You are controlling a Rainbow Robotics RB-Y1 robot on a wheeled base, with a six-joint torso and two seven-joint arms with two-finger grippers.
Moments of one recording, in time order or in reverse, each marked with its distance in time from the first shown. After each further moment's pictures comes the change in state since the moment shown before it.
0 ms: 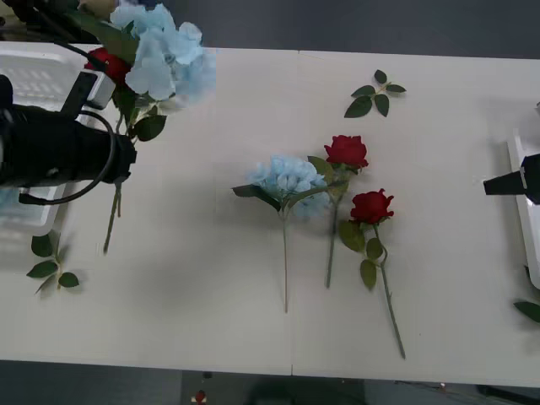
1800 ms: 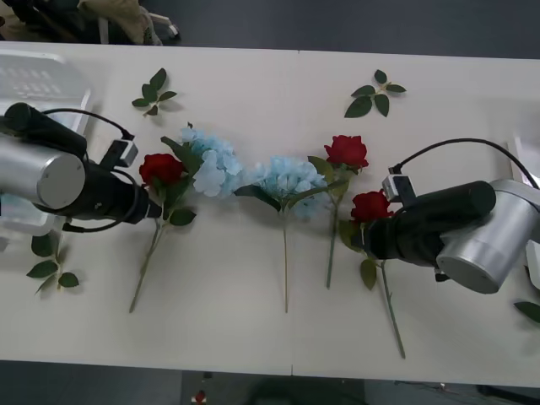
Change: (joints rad) right arm -0.267 0.121 0.893 0.003 0.616 -0.349 -0.778; left arm -0.058 0.092 -0.321 0.434 -0.064 -0.200 0.074
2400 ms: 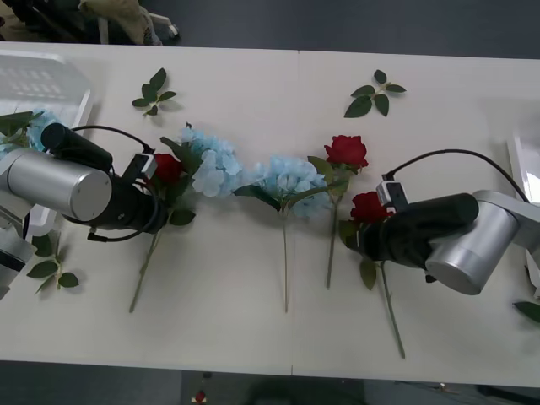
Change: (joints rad) right arm -0.061 0.013 0.119 0.151 0.006 -0.149 0.000; left arm -0.029 -0.028 -0.089 0.094 -0.009 -0.085 -0.002
